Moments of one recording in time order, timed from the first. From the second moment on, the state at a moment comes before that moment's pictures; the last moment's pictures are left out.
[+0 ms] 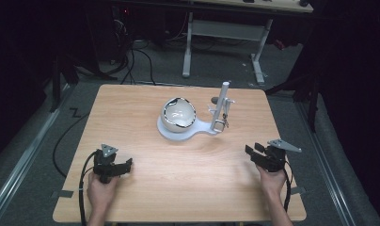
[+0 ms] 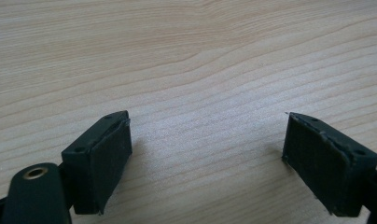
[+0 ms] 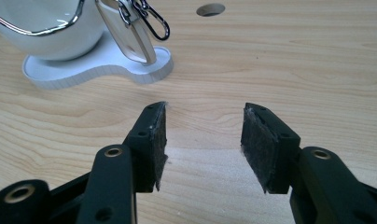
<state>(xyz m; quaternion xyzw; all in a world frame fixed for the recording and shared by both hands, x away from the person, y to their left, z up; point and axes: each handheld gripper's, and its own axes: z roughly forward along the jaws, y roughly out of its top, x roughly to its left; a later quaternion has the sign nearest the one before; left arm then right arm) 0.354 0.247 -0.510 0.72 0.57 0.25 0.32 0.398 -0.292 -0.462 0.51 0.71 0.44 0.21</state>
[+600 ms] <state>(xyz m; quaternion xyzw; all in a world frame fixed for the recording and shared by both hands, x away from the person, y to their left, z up) 0.354 0.247 -0.510 0.72 0.57 0.25 0.32 0.407 -0.285 -0.483 0.52 0.72 0.41 0.22</state>
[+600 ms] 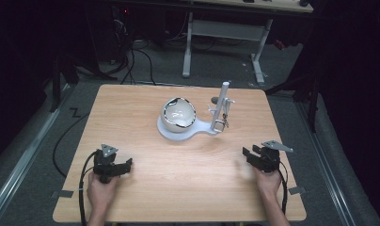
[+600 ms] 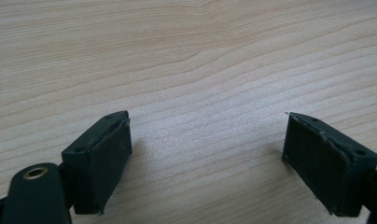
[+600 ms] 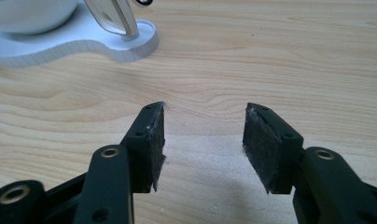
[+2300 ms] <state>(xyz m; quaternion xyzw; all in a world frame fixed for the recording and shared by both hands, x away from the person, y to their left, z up) 0.353 0.247 -0.510 0.72 0.57 0.25 0.32 0.422 -0.273 -0.504 0.52 0.75 0.33 0.24</state>
